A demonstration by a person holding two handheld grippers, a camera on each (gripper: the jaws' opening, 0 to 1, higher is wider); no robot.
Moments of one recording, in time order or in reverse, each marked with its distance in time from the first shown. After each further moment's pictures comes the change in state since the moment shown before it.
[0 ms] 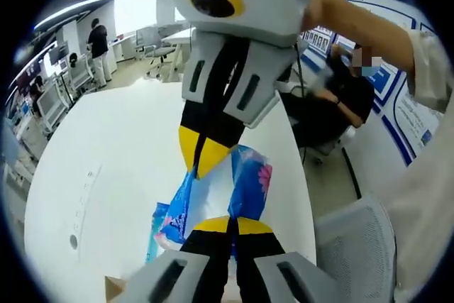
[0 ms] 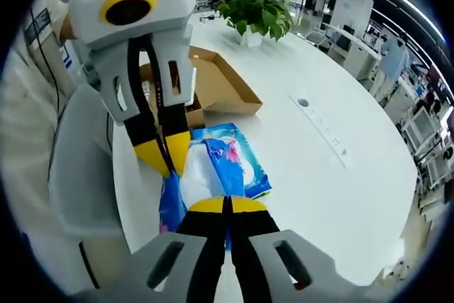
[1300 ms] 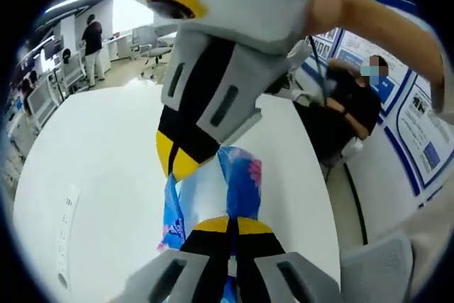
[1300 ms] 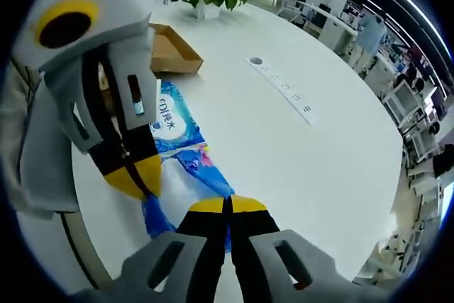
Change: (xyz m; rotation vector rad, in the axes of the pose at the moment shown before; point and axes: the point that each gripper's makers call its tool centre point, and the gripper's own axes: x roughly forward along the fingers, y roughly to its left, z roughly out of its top) left arm 0.099 0.044 0.046 -0.020 -0.023 -0.055; right arm 0.015 -0.098 -0.079 0.075 0.117 -0.130
